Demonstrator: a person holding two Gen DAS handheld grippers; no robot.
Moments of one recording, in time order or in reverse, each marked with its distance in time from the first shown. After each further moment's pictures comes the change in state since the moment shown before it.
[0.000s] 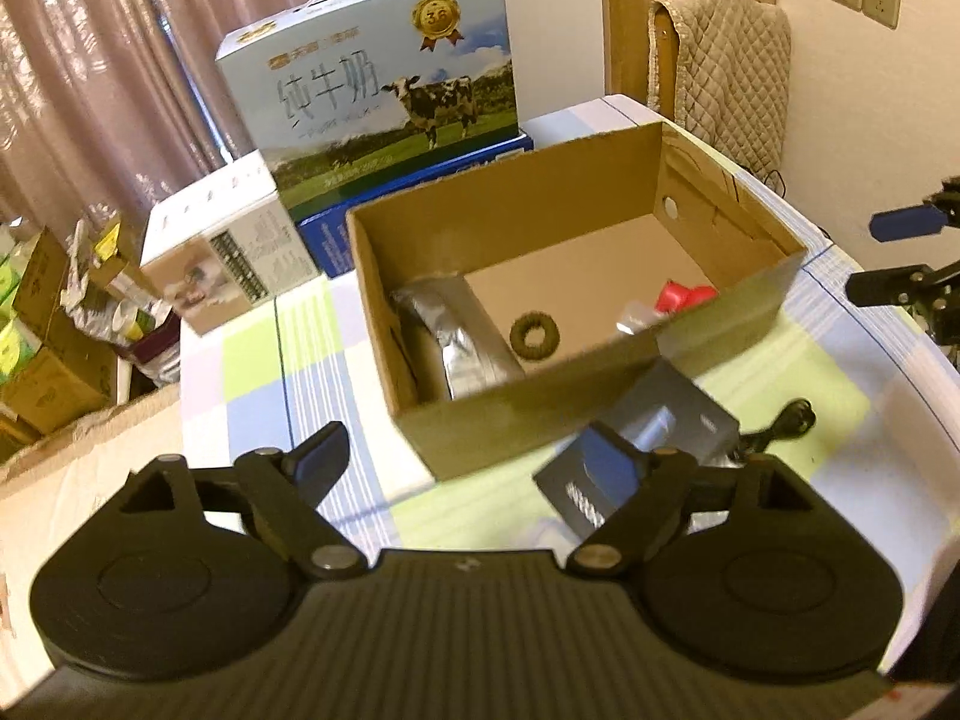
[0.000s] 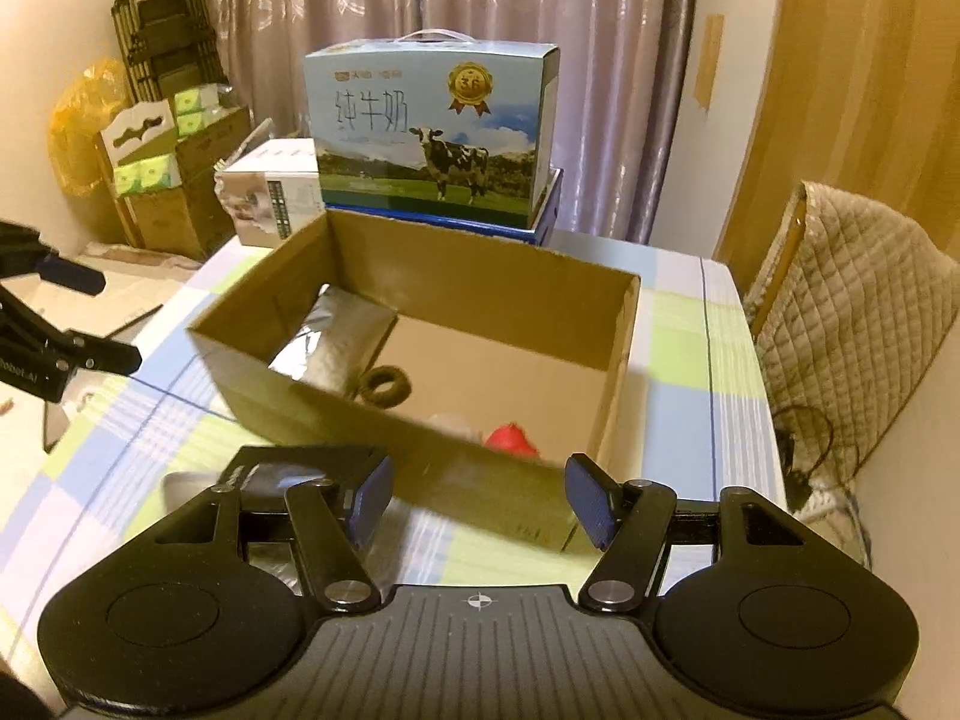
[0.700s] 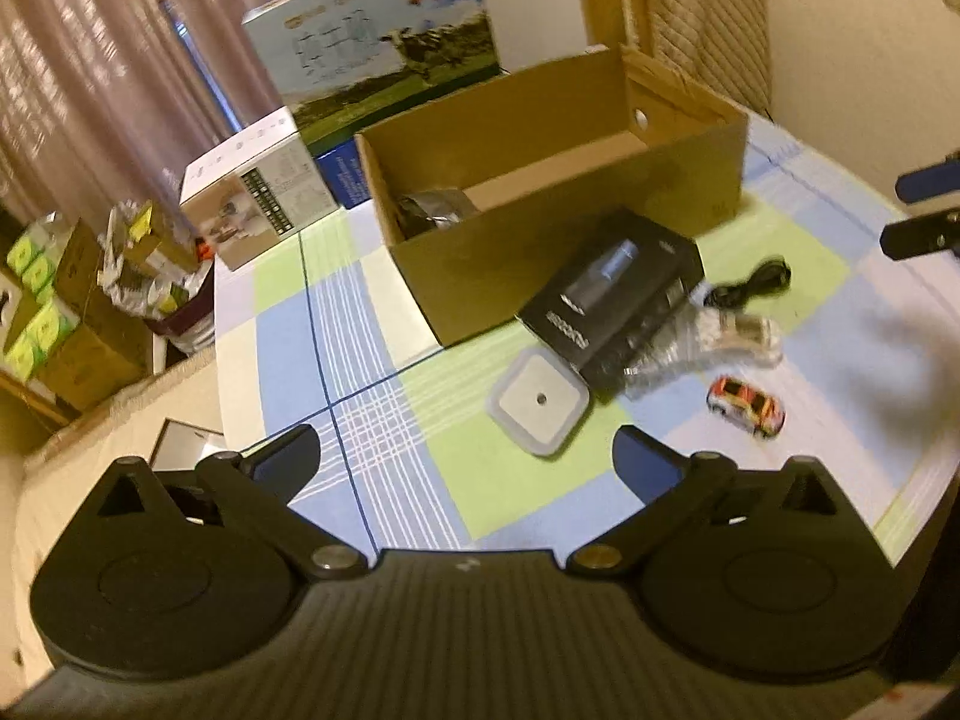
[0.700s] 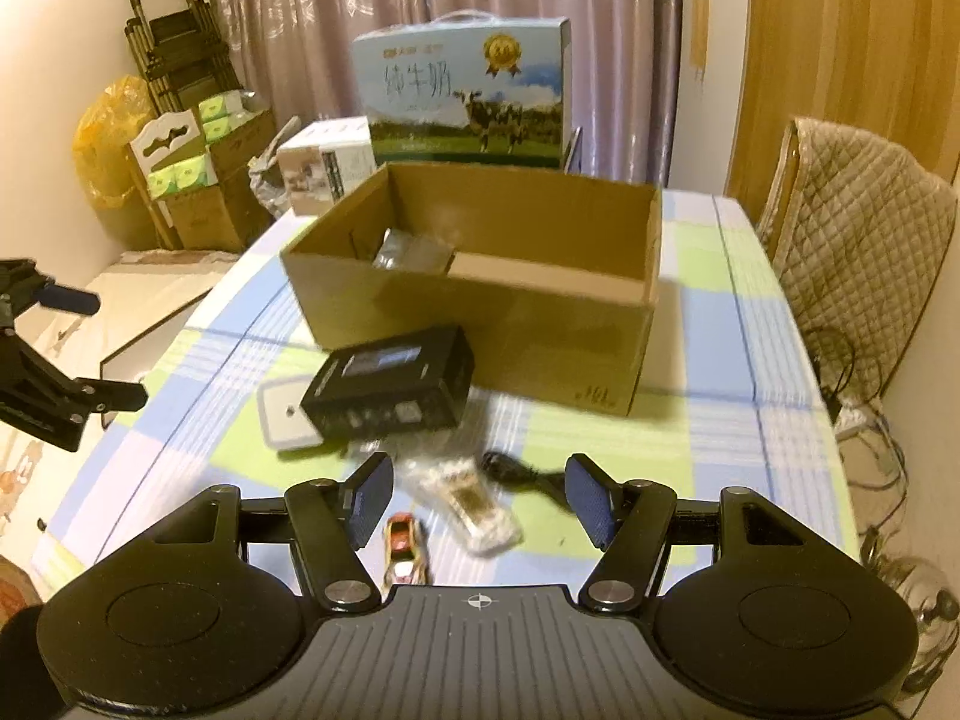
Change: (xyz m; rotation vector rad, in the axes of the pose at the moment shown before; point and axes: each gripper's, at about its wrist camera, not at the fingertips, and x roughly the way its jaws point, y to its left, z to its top) left arm -0.047 -0.035 -0.103 0.095 0.010 0.074; right arm -0.054 0.043 -0.087 0.080 0.012 0.050
